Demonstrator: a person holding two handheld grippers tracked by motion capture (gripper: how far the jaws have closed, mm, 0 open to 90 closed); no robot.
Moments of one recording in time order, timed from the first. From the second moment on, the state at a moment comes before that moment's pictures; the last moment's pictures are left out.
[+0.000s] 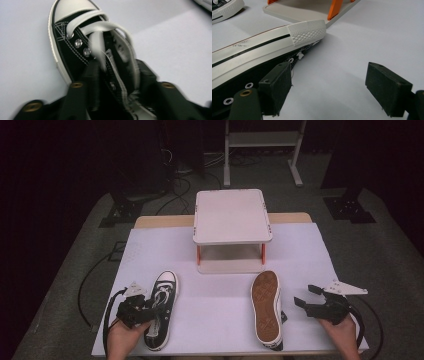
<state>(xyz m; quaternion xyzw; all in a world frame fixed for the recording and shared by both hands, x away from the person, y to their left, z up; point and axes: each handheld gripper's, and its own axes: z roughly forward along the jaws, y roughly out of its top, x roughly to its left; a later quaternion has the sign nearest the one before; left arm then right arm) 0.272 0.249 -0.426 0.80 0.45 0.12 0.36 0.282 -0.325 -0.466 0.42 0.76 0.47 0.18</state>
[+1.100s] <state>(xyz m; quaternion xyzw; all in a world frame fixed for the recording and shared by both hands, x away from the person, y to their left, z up) 0.268 0.261 -0.418 0.79 0.45 0.13 0.39 0.283 -0.324 -0.467 0.43 0.75 0.46 0.18</state>
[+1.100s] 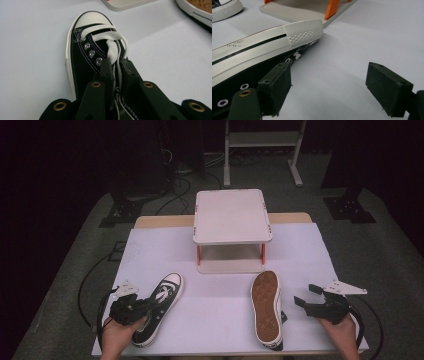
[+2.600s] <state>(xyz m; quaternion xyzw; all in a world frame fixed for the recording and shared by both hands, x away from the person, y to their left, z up) 0.277 0.276 -0.410 0.75 0.45 -0.01 0.48 0.283 -0.323 -0.467 0.42 0.76 0.46 0.19</state>
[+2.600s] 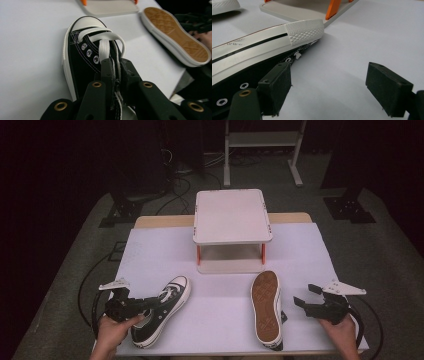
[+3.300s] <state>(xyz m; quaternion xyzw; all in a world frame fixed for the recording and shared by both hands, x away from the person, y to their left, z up) 0.271 0.271 -0.352 0.70 0.41 -0.01 0.59 0.283 -0.322 -0.467 0.42 0.76 0.46 0.19</state>
